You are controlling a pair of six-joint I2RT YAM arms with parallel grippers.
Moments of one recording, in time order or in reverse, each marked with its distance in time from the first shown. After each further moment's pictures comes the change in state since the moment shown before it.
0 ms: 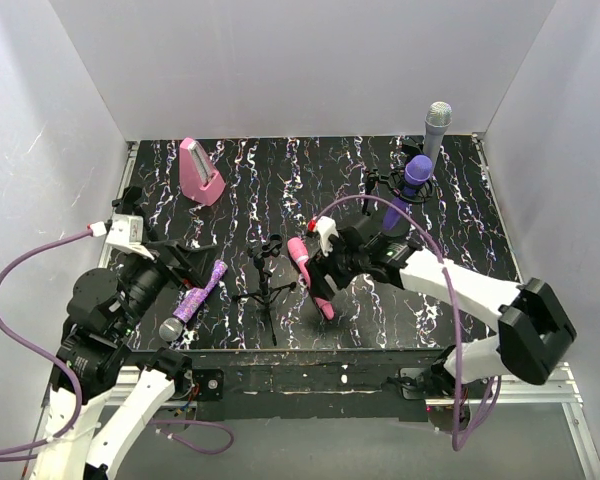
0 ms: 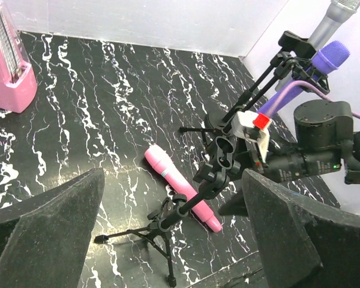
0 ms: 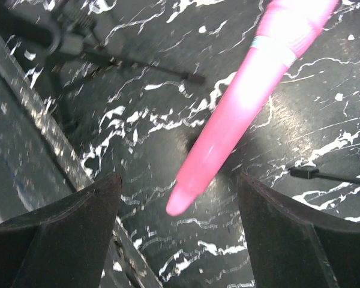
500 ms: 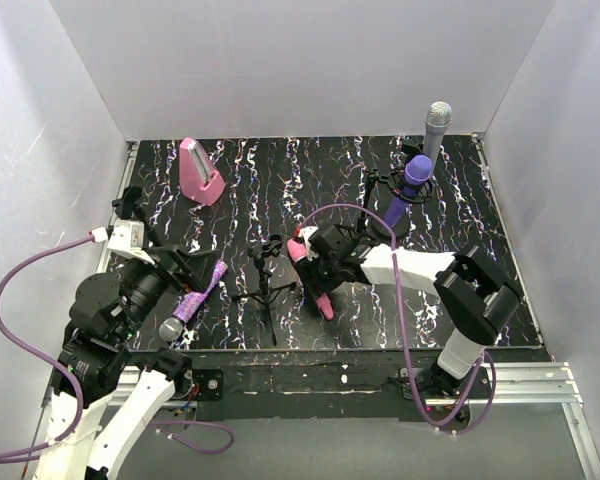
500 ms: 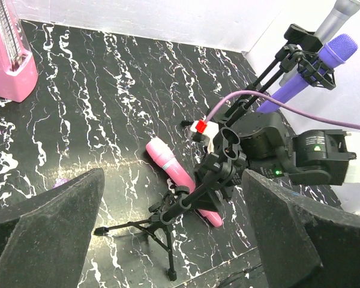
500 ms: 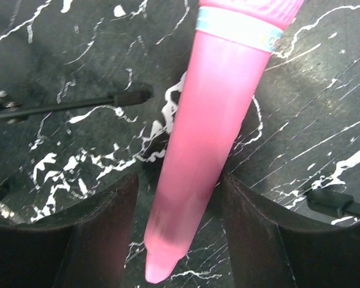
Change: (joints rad) left arm 0.000 -0.034 -0.040 -0.022 -0.008 -0.015; right arm 0.051 0.322 0.037 0.132 0.207 0.246
